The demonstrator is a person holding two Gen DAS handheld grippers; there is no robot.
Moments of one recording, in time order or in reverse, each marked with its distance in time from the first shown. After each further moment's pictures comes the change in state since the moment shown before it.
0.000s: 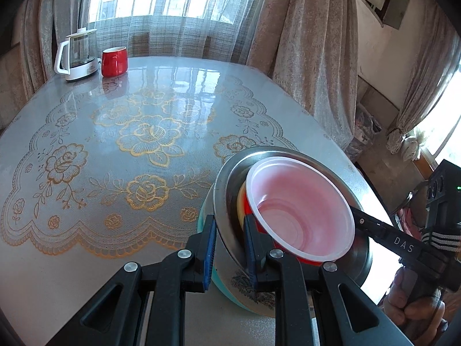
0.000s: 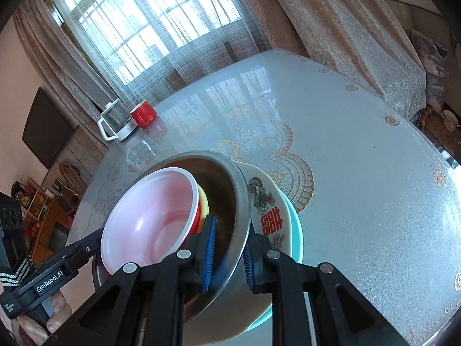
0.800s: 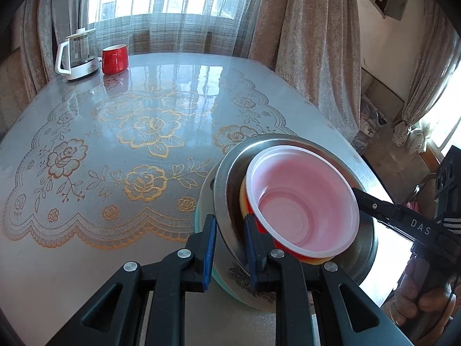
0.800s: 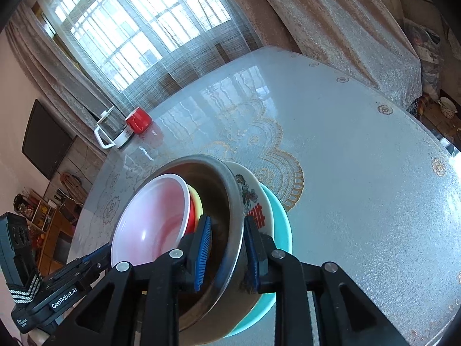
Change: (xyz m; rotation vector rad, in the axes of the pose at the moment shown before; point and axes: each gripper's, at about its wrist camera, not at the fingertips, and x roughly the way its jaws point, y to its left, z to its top) left arm 0.003 -0.010 -0.009 0.026 0.012 0.040; right arm -0.007 -0.017 -0.002 0.068 -0.020 0.028
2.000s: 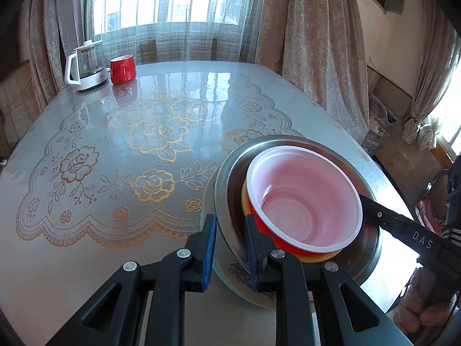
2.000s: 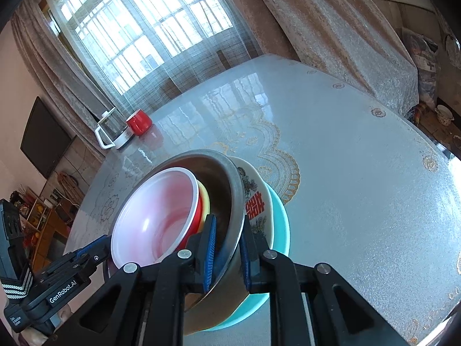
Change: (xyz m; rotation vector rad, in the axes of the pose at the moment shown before) left arm -0.006 -0.008 -0.006 0.027 -0.032 0.075; right arm -0.005 0.004 -0.010 -0.036 -0.035 -0.027
